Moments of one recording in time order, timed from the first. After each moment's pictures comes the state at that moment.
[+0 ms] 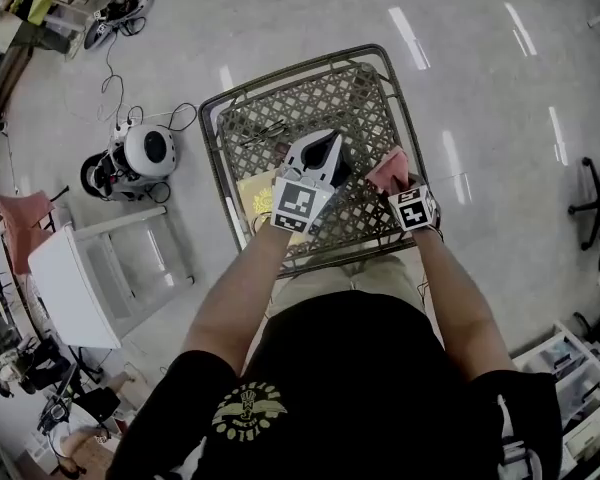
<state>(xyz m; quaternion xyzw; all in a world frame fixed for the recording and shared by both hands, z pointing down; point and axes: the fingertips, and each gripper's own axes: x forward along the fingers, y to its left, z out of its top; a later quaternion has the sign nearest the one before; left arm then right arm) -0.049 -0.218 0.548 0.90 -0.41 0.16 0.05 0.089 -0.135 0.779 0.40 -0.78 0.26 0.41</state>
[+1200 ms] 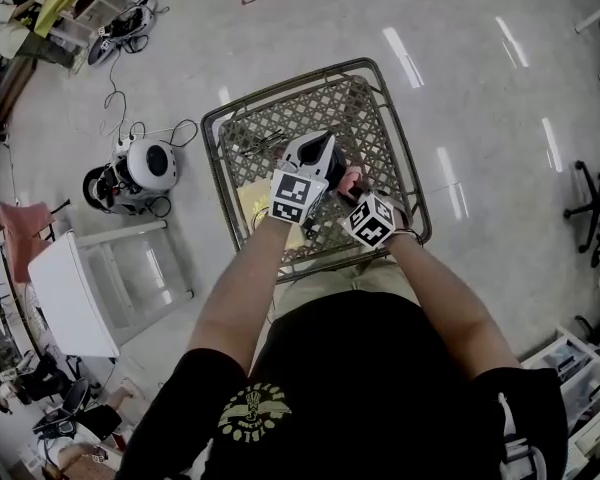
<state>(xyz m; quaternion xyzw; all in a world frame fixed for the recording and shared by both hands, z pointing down) -0.050 -0.220 0.551 0.90 -0.40 0.16 0.07 -0.052 -0.100 0.683 0.22 -0.88 0.12 0.40</state>
